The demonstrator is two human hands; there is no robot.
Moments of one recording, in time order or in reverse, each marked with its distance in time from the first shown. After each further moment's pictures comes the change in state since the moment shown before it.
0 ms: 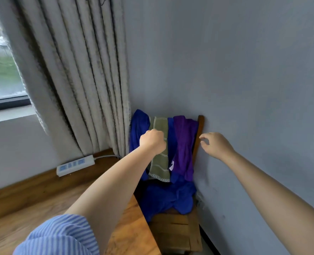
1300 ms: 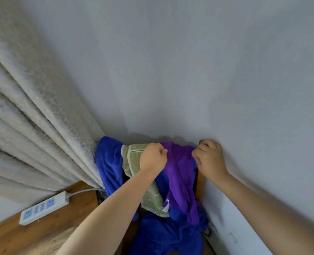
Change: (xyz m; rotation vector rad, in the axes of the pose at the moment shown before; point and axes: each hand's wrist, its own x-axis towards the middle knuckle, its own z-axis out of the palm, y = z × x) left_hand 0.245 0.061 0.084 -0.343 -0.013 -0.219; right_hand 0.235 0.137 0.114 -0.016 0.572 -0.349
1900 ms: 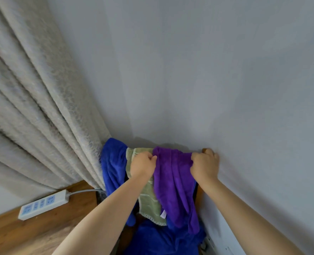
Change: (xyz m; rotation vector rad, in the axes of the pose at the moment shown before) left_hand -0.008 -0.028 -0.011 -0.147 0.065 -0.181; right_hand 0.022 -0.038 -0.014 -0.109 -0.524 0.378
